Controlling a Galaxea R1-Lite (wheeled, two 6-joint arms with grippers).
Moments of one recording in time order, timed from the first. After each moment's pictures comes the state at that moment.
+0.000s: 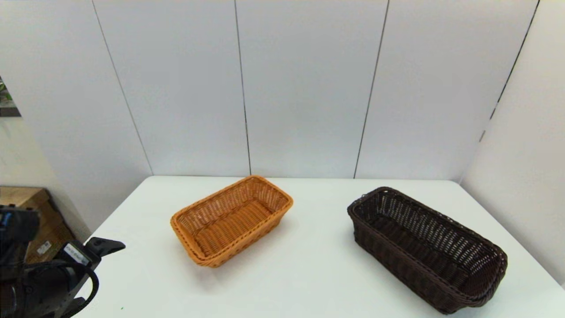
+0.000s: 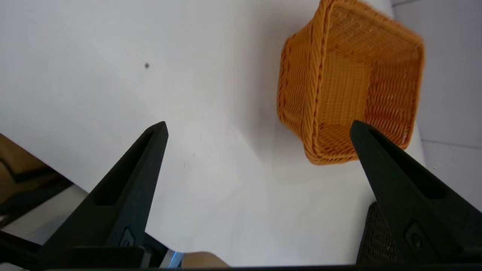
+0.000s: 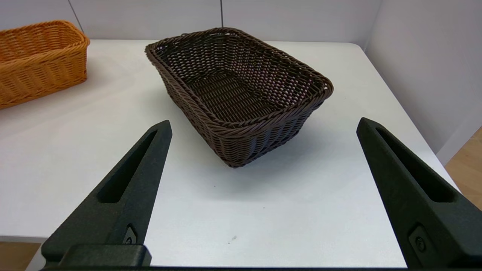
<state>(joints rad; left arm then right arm) -0.14 1.24 -0.44 0.04 0.12 -1.12 0.00 0.00 -0.05 0.14 0.00 0.00</state>
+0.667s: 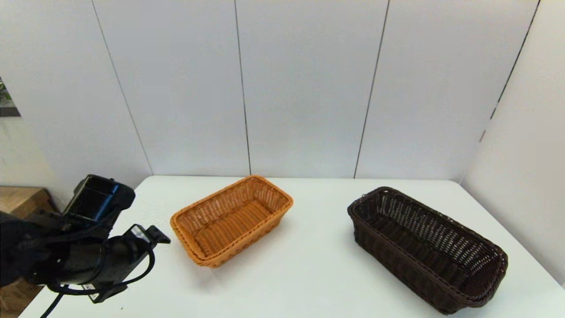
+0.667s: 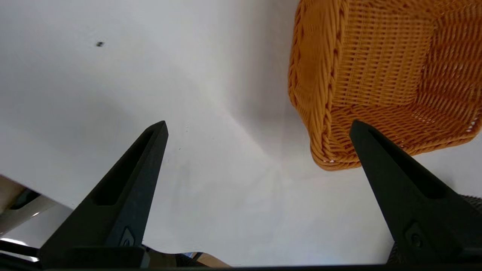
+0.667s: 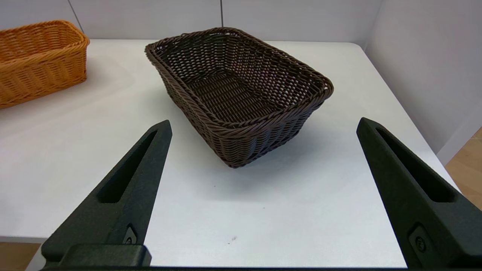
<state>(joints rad) -0.26 1.58 -0.65 0.11 0.12 -1.14 0.00 0.00 -0.05 0.14 0.00 0.00</state>
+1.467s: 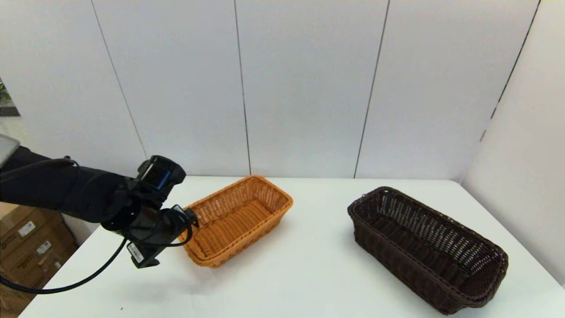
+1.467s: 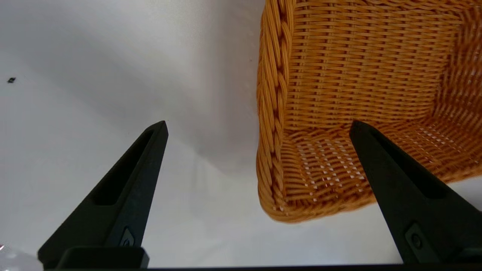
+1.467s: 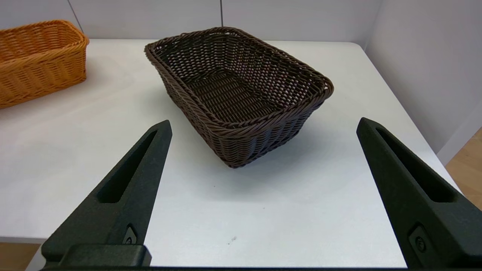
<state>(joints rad) -0.29 1.88 -0.96 0.23 0.11 -1.11 0.00 0.00 -0.05 0.14 0.00 0.00</state>
